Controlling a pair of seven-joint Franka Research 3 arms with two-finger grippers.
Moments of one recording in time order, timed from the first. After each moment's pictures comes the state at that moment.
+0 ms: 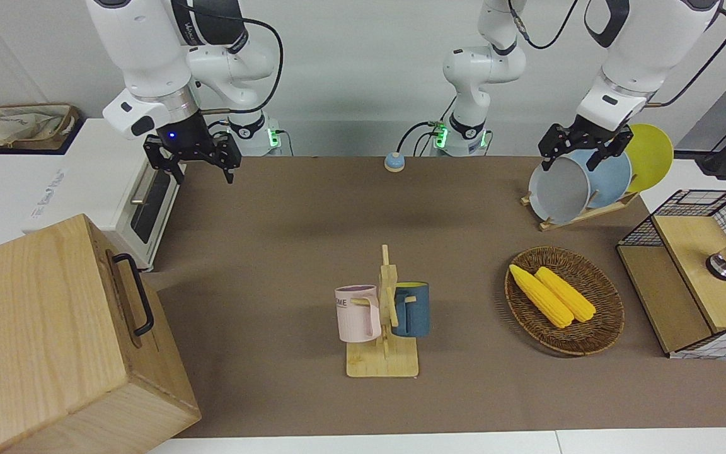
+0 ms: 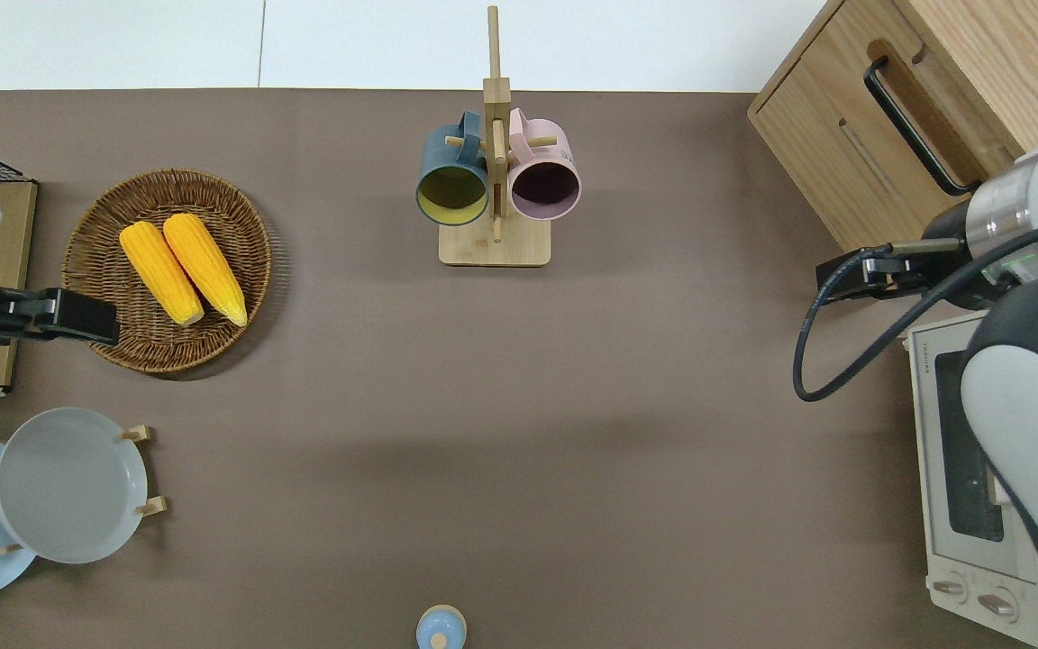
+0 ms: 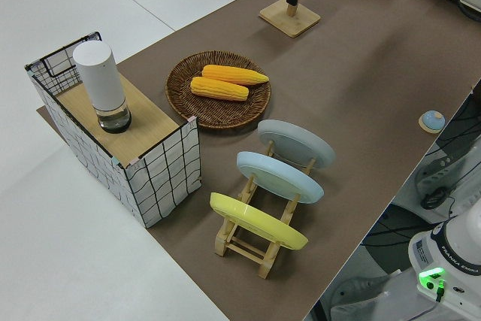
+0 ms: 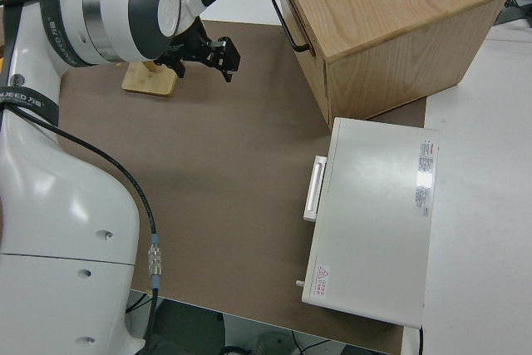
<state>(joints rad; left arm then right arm) 0.03 0.04 -0.06 -1.51 0.00 1.52 0.02 0.12 0.12 0.00 -1.44 0.01 1.56 0.13</state>
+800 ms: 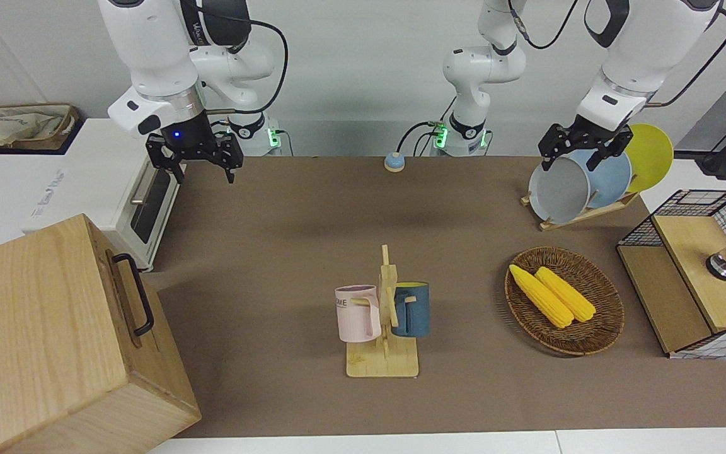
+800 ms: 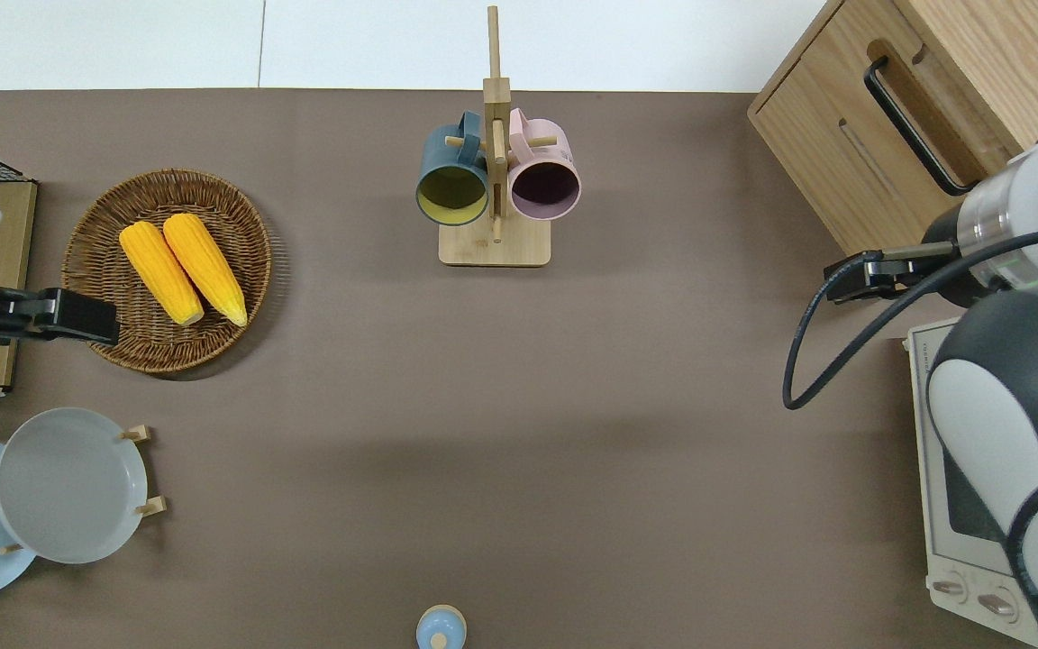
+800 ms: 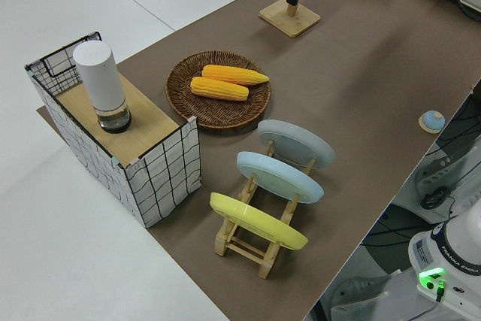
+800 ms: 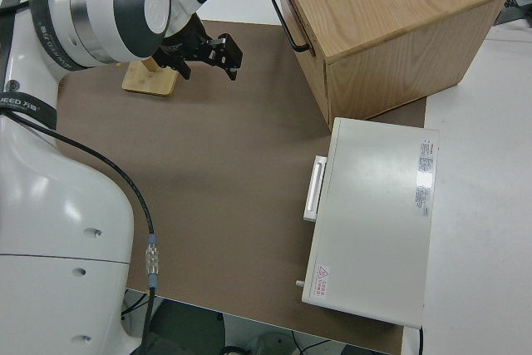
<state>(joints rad) 0.03 0.04 -0.06 -1.51 0.00 1.52 0.02 0.13 0.12 0.01 -1.44 -0.10 1.56 0.13</state>
